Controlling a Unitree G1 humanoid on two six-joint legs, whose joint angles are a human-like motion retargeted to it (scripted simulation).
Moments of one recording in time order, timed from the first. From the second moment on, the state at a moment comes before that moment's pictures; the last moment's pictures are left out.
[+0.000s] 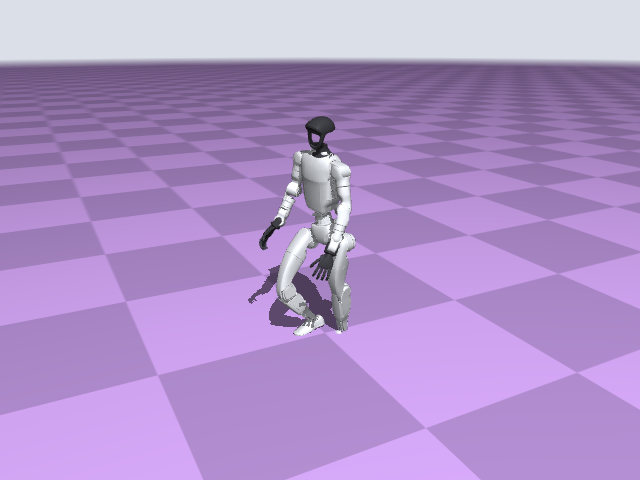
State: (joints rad) left arm -0.14 0.33 -0.50 1.15 0.15 -0.11 0.18; right arm -0.15 -0.21 0.38 1.11 -0.04 -0.11 -0.30; waist -0.13 -0.24 -0.06; left_leg -0.03 -0.32 0.01 0.13 -0.42 0.11; right_leg -0.72 -0.24 -0.01 1.26 -0.59 0.06
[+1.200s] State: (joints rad) left arm -0.07 0.34 -0.39 1.16 -0.01 -0.09 0.14; right arm -0.12 -0.22 0.37 1.12 0.02 -0.09 -0.17; waist -0.13 -0.30 -0.15; left_leg -0.39 -0.41 0.05 0.52 -0.48 0.15; right_leg -0.77 -0.37 0.01 1.53 -0.52 0.04
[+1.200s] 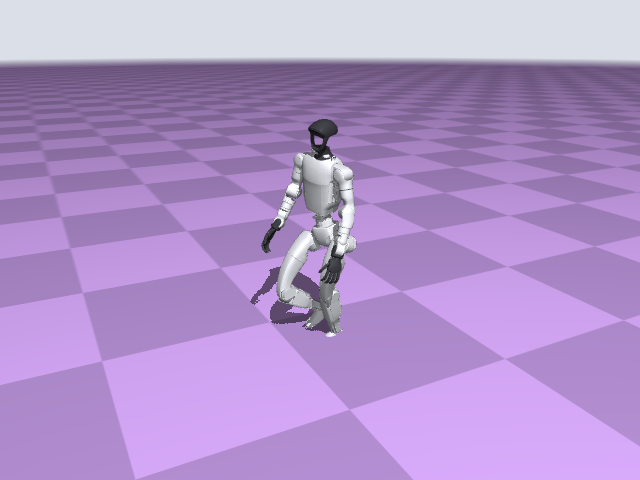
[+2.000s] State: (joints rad) left arm -0.05 0.28 -0.41 1.18 0.04 -0.10 0.12; right arm -0.14 -0.27 0.39 1.05 -0.02 -0.11 -0.21; waist -0.06 -0.12 -0.19; left_leg -0.79 -0.10 0.09 0.66 -0.44 0.06; right_leg -0.37 -0.05 -0.04 0.91 -0.72 0.01
